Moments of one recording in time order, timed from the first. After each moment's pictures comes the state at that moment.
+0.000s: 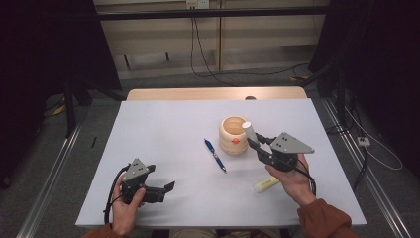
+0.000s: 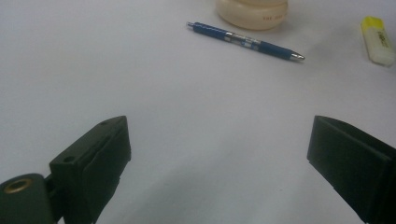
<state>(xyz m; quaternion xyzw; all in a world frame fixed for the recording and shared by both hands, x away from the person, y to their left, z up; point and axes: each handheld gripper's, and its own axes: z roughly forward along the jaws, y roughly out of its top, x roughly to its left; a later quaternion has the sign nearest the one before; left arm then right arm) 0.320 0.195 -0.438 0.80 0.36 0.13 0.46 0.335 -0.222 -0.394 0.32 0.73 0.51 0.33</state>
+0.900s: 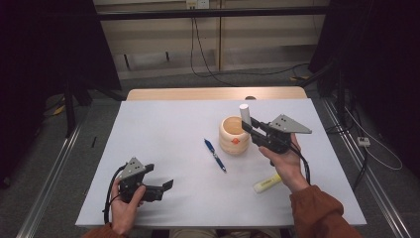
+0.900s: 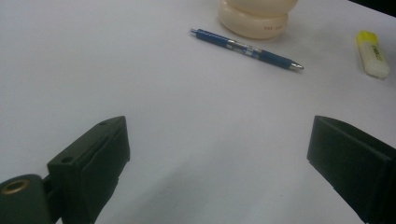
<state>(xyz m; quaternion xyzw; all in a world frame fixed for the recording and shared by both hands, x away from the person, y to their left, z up) 0.323 0.200 -0.439 0.79 0.37 0.12 0.47 0.375 -0.214 -0.383 0.36 0.68 0.58 0.28</state>
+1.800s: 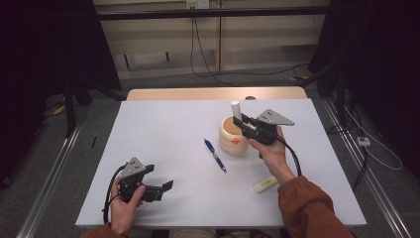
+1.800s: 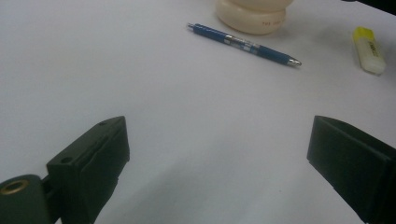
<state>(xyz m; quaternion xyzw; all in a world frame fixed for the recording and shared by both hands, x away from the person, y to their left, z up) 0.325 0.201 -0.440 0.80 0.36 0.11 0.47 0.419 -0.199 -0.415 0.37 0.68 0.57 0.27</state>
